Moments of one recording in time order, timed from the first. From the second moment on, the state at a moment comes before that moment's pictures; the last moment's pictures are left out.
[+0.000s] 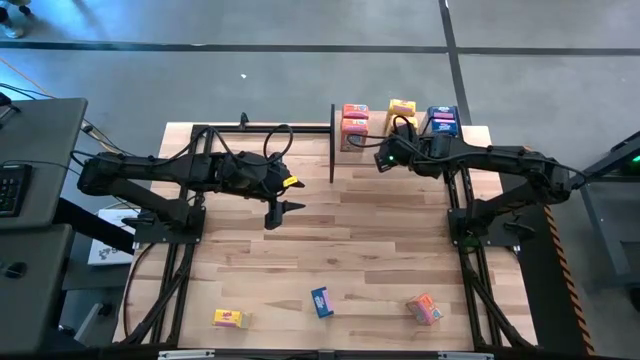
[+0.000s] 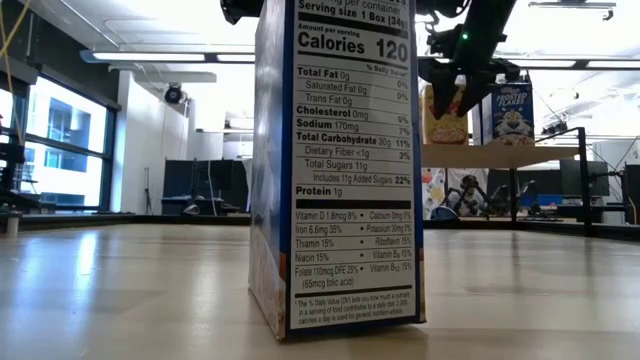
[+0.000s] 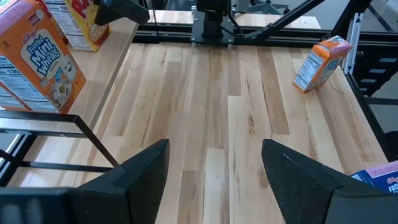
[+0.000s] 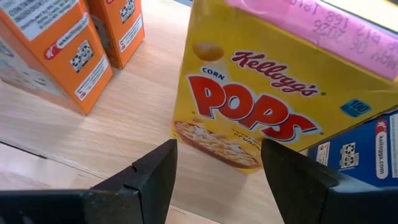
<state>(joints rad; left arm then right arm) -0.04 1.25 1.20 -0.50 -0.09 -0.04 -0.28 1.32 1.16 -0.96 0.68 0.74</state>
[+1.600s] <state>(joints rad) -0.05 0.97 1.01 -0.49 -0.20 -0.03 -0.11 1.30 1.31 -0.97 0.59 0.58</state>
